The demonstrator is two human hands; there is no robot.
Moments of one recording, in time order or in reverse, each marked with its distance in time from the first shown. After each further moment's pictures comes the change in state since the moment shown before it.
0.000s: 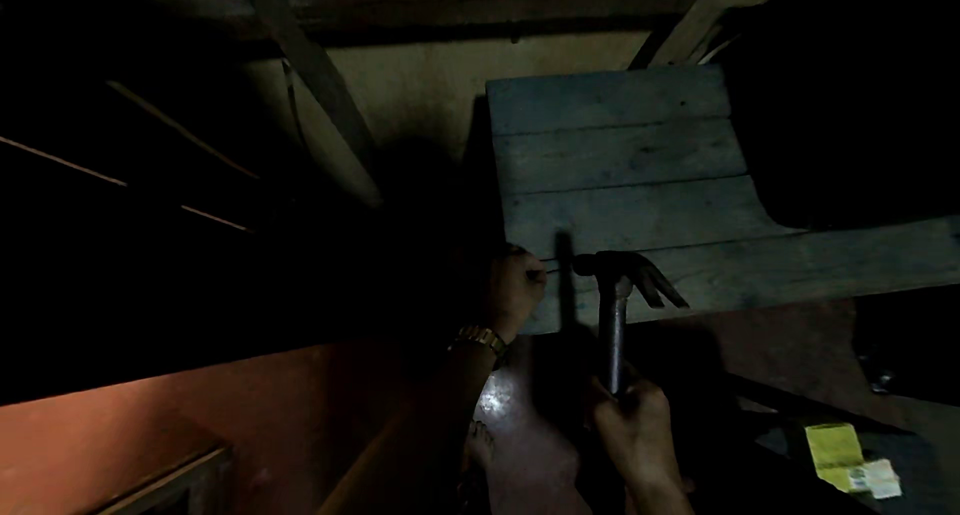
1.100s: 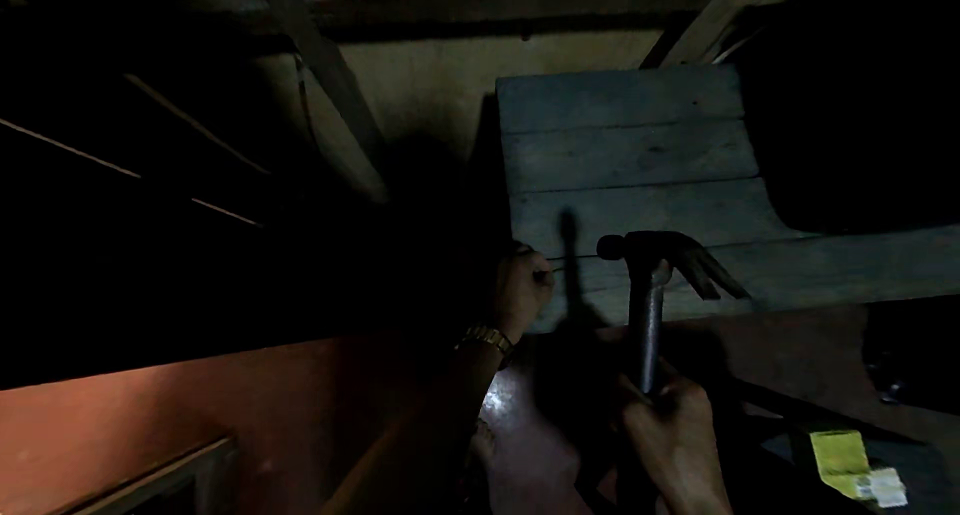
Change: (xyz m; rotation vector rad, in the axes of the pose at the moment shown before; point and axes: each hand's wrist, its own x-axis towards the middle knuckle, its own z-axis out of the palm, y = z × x) left_hand -0.002 -0.005 0.006 0.007 0.040 0.062; right_hand 0.000 -0.016 -0.023 -0.057 0.027 -0.092
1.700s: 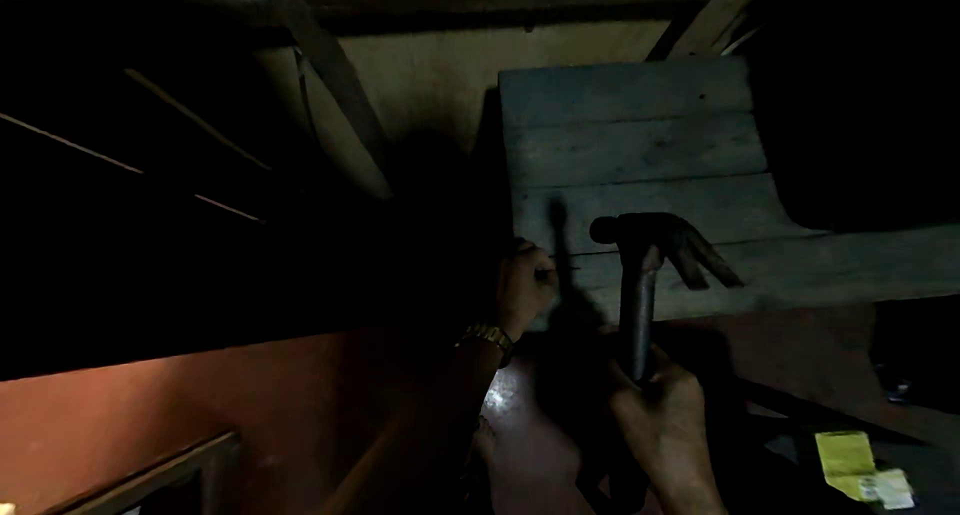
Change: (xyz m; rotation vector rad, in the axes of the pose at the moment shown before) left_hand 0.000 -0.006 0.004 0.016 0.008 0.033; right_hand 0.004 -0.006 0.010 -0.052 0.024 -0.072
